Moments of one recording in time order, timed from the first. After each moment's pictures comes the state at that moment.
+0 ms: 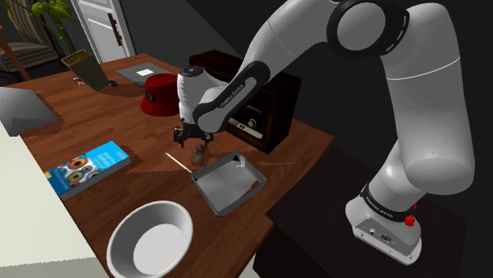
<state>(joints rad) 0.22 0.62 0.21 -1.83 -0.33 2.57 1.24</state>
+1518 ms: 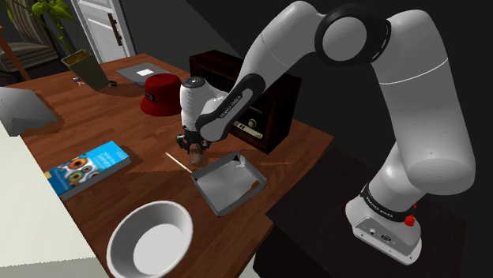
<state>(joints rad) 0.23 0.69 0.17 -1.80 -0.36 2.64 1.27</state>
